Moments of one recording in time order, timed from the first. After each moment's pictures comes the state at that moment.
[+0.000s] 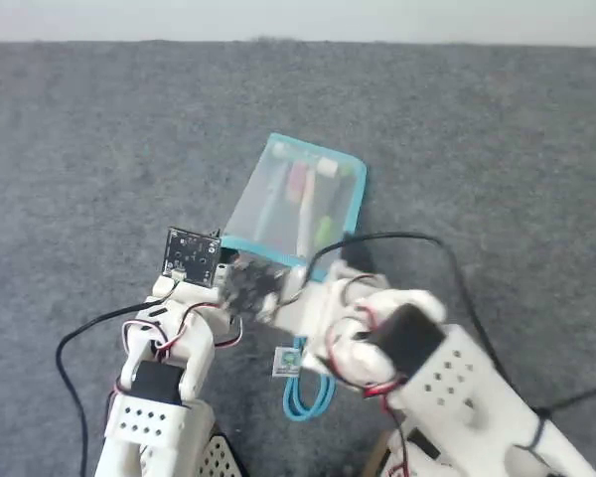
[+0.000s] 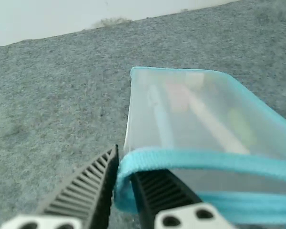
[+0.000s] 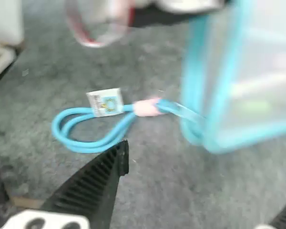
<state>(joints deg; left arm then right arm) 4.4 -84.2 93.2 32.3 0.0 -47.5 -48.1 35.3 84.7 28.8</state>
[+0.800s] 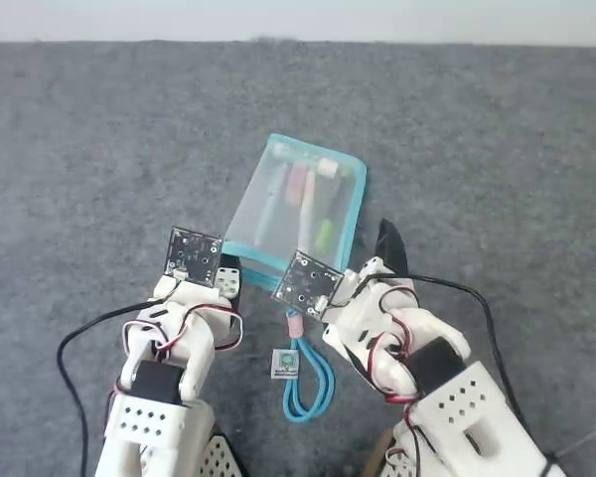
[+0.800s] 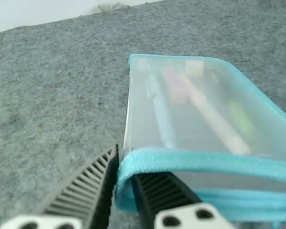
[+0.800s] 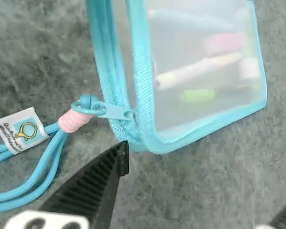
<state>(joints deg) 4.4 -84.2 93.2 35.1 0.0 -36.2 -64.3 68.7 53.0 31.9</state>
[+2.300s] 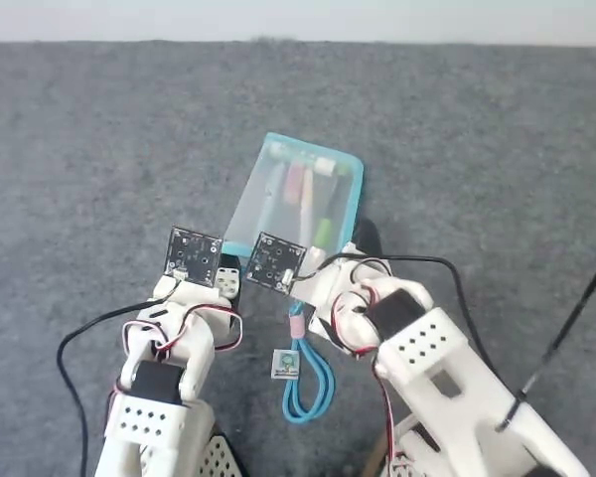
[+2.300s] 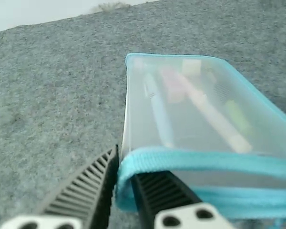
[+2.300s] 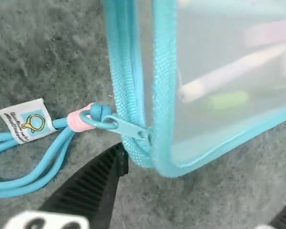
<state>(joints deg) 4.3 -84.2 93.2 35.2 0.0 -37.9 -39.6 55.6 54.2 35.3</state>
